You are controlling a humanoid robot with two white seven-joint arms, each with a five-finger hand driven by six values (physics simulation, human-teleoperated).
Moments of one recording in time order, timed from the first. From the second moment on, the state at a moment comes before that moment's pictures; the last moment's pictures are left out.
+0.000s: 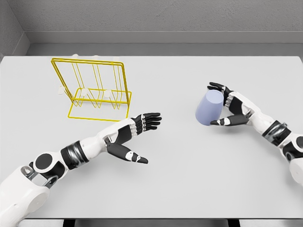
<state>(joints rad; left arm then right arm) -0.22 0.52 -0.64 -1.65 0.66 -0.11 -0.48 -0.42 -0.59 0.60 -1.01 -0.78 -0.43 0.61</state>
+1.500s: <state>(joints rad) -0.21 0.52 -0.62 -1.64 0.65 -0.11 -0.48 -0.47 -0.59 0.64 -1.10 -0.78 -0.44 0.61</state>
